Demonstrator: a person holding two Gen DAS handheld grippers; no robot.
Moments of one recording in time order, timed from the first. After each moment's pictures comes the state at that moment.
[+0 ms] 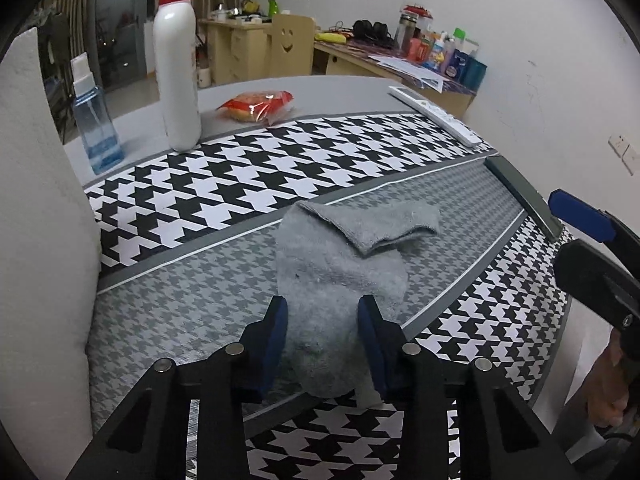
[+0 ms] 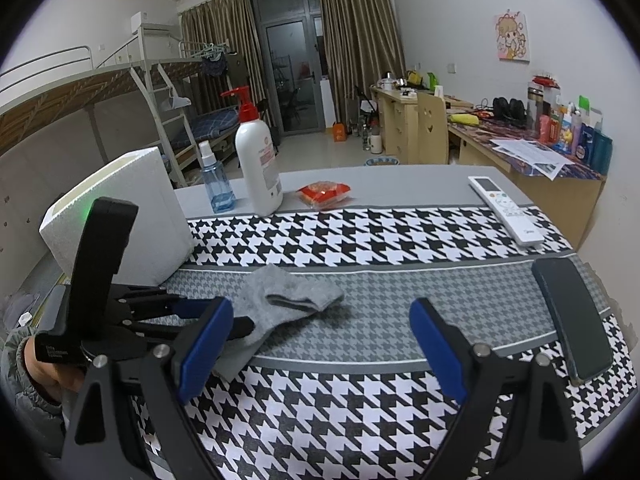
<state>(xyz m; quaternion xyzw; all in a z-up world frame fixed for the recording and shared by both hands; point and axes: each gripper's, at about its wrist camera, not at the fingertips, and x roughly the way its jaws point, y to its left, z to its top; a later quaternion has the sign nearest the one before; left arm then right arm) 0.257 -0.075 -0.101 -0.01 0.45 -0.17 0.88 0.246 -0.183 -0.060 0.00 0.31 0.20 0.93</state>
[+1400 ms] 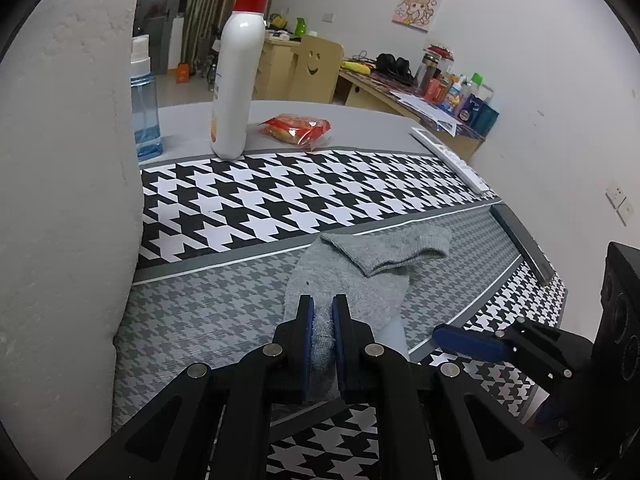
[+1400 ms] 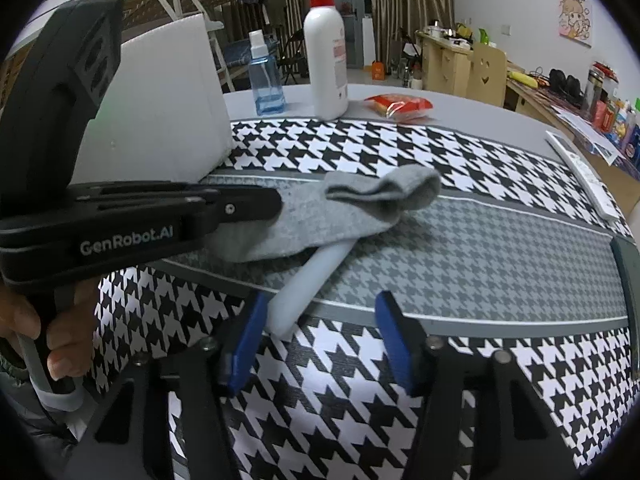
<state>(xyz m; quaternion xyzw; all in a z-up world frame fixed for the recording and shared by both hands) 0.244 -0.028 -0.089 -0.08 0.42 -0.15 0.89 0.254 -0.106 -0.119 -0.07 0.41 0.25 0.87</state>
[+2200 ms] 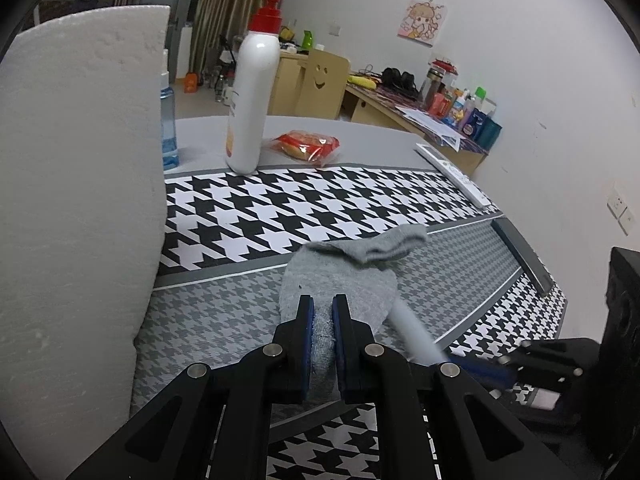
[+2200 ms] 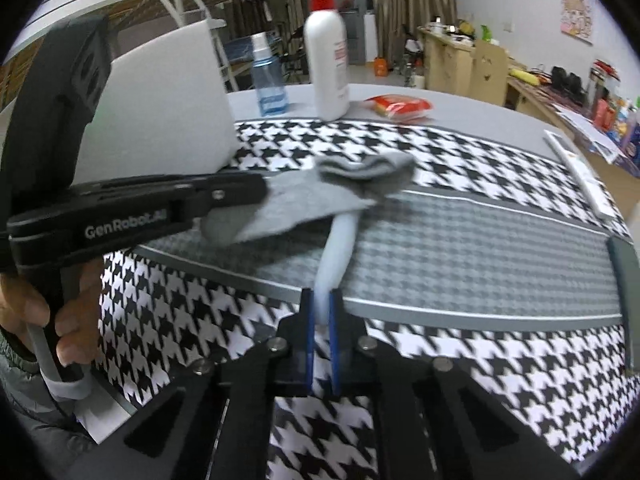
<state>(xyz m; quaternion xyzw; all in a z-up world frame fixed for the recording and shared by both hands) 0.238 -0.017 -0.081 -0.09 0.40 -0.14 0.90 0.246 -0.116 -0.106 -0.07 0.42 0.25 0.87</state>
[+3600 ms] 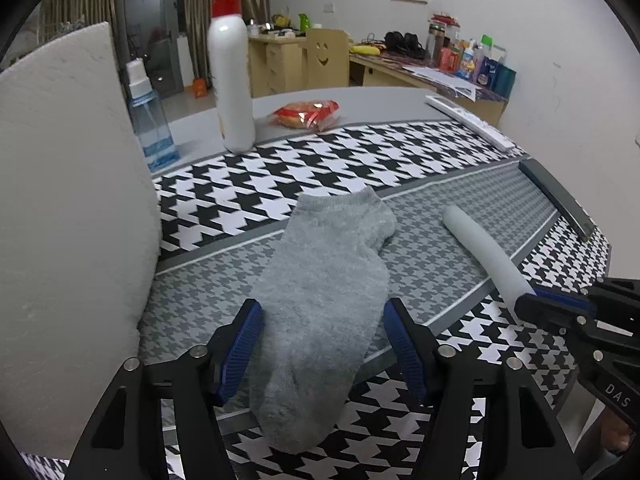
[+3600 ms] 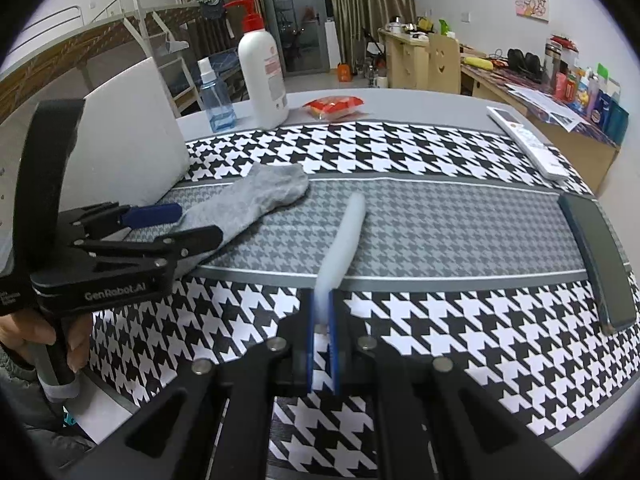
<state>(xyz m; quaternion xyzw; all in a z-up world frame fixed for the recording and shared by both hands) 0.237 -0.055 -0.100 0.02 0.43 -0.10 0.90 0.238 -0.167 -0.103 -0.03 0.41 0.20 0.89</state>
